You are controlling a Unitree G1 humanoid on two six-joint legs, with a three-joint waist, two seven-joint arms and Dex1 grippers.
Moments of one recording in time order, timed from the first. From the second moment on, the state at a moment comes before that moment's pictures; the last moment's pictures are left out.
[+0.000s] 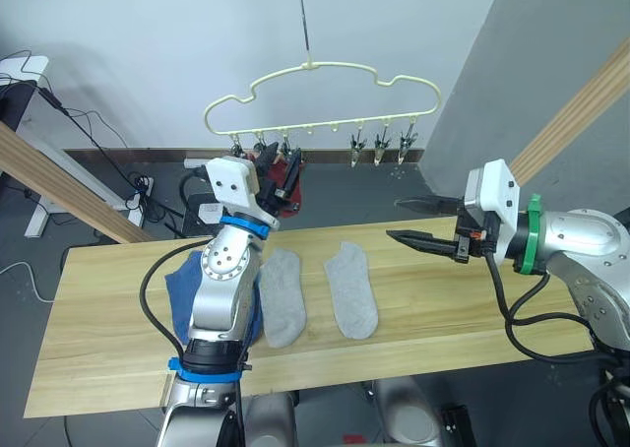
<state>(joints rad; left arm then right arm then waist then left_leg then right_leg) -0.40 0.13 0.02 -0.09 -0.15 0.04 -0.24 -0.41 -0.78 -0.02 -0.54 0.57 0.62 0.88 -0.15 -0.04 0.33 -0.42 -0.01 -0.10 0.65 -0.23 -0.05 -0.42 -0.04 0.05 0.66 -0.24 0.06</state>
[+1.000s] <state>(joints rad) -0.42 0.13 0.01 -0.11 -0.11 0.09 -0.18 -0.41 -0.80 -0.04 -0.54 0.63 0.67 0.88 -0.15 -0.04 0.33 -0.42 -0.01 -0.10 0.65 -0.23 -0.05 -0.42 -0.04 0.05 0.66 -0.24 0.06</state>
